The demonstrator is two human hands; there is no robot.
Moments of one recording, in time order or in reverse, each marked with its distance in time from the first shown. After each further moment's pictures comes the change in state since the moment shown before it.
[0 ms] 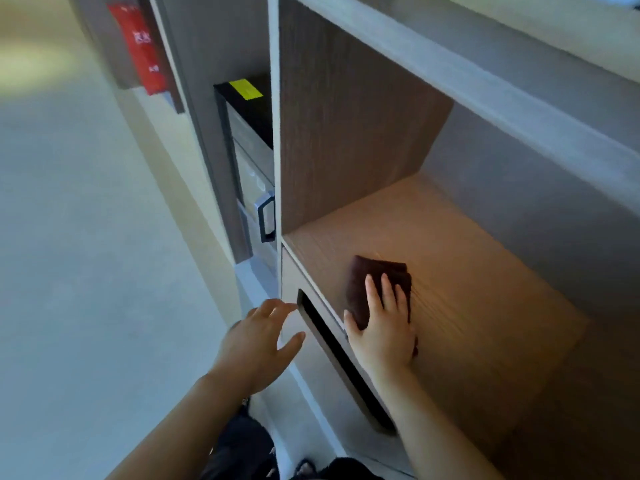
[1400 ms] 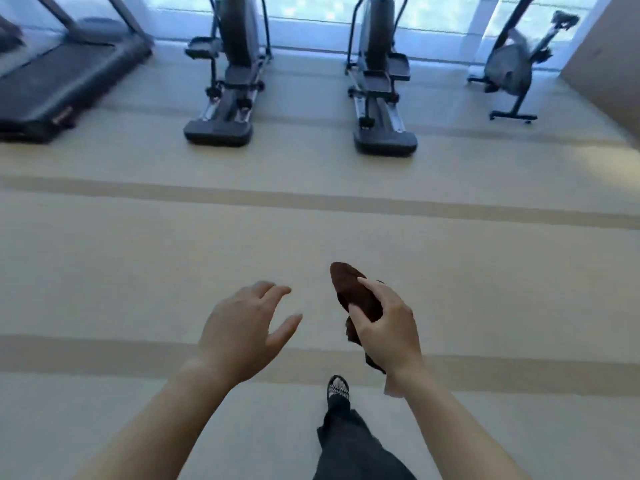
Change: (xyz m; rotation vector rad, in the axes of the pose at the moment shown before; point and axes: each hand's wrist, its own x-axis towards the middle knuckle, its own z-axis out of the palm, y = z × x) left_hand -0.939 -0.156 0.046 -0.093 0.942 -1.954; right_hand -0.836 -0.521 0.120 0.350 -1.395 -1.794
